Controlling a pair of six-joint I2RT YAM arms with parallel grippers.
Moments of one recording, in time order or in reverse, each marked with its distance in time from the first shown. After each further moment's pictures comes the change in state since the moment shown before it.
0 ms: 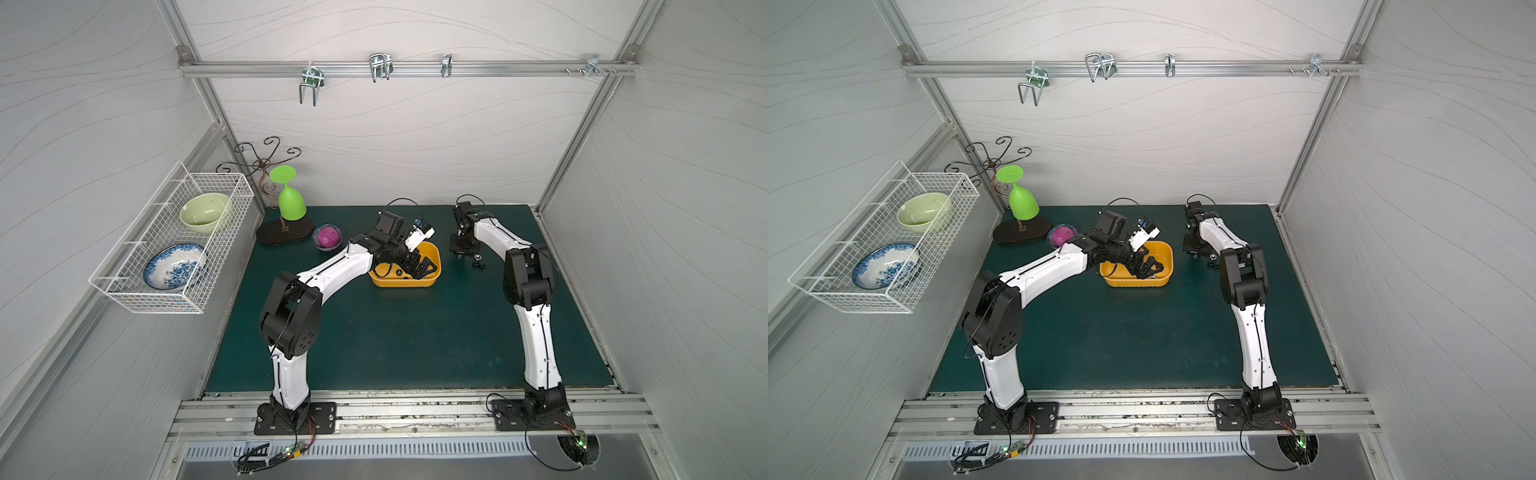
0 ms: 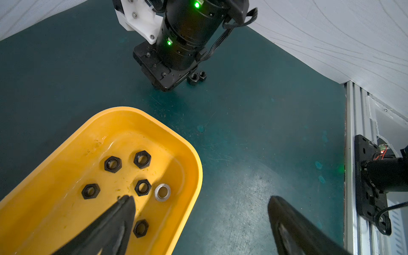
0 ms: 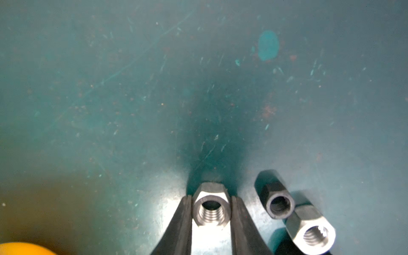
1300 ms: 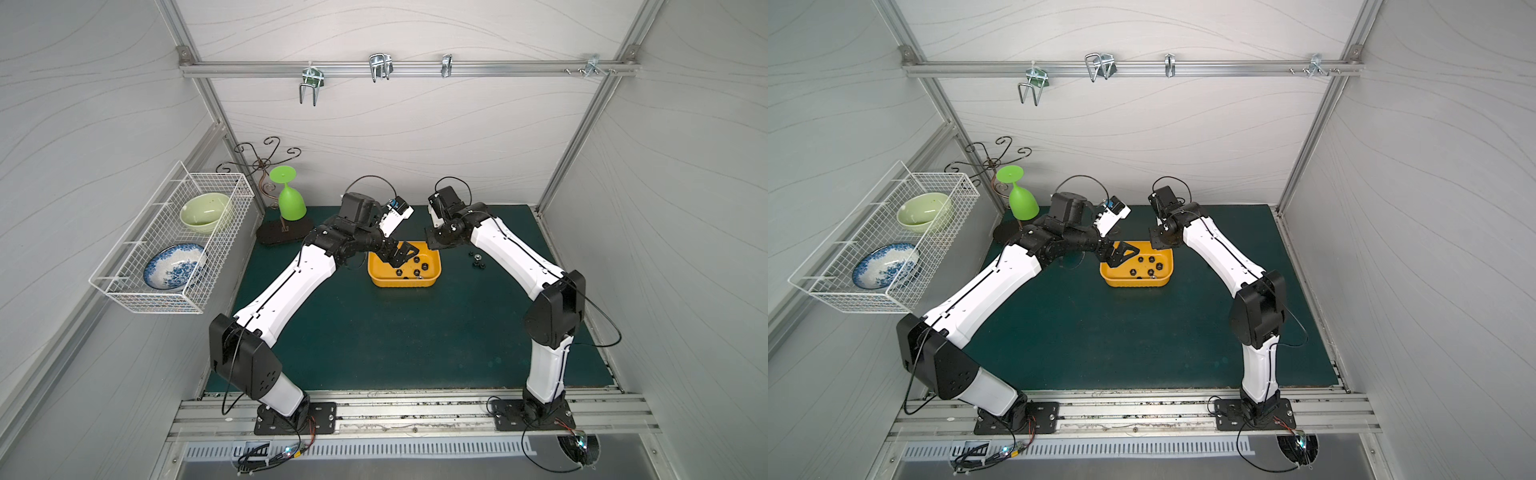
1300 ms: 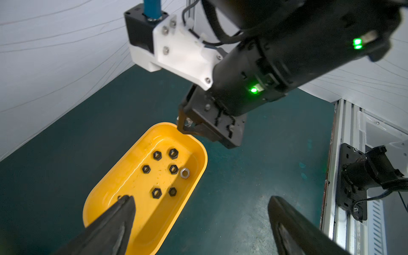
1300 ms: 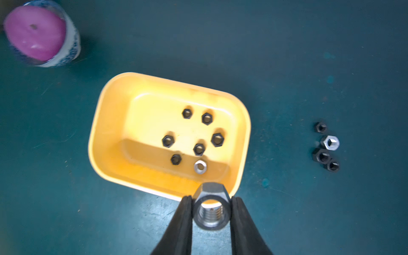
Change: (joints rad) left arm 0.105 -0.348 0.014 -0.231 -0.049 0.046; right arm 0.317 -0.450 -0.071 -0.137 -0.018 -0.075
